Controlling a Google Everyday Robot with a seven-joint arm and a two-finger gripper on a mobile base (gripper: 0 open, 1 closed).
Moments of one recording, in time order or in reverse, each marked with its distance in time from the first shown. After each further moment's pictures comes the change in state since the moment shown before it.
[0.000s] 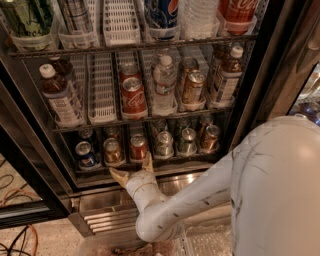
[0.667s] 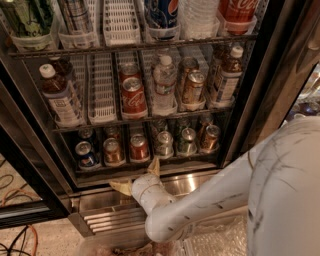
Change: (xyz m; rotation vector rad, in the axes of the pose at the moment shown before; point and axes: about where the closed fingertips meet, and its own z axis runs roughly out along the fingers) arm 0.012 0.000 -0.019 -0.085 0.092 0.000
